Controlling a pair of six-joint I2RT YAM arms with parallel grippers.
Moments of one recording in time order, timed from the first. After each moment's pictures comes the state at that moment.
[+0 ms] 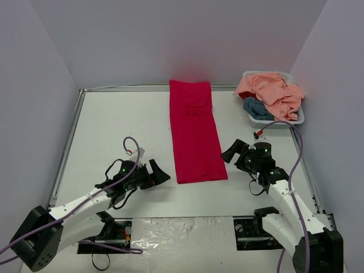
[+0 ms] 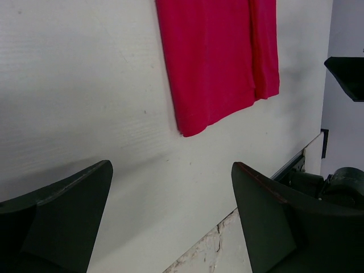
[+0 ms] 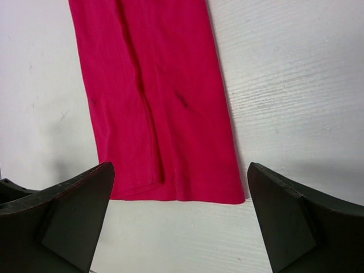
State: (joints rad) left arm -0.61 0.95 0.26 0.13 0.20 -0.92; right arm 0.17 0.86 0.44 -0.21 -0.21 0.65
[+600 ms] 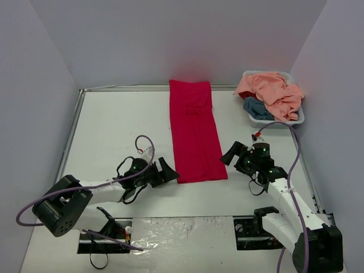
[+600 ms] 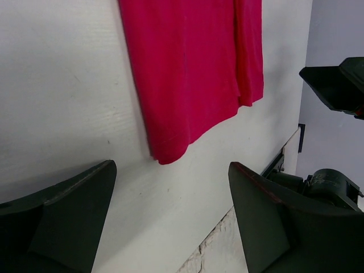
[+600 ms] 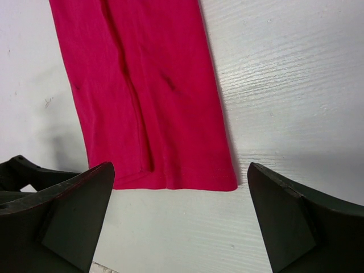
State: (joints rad) left arm -0.66 1.31 0.29 0.50 0.26 -1.01; right arm 0.17 0.90 0.44 -0.27 -0.23 0.64
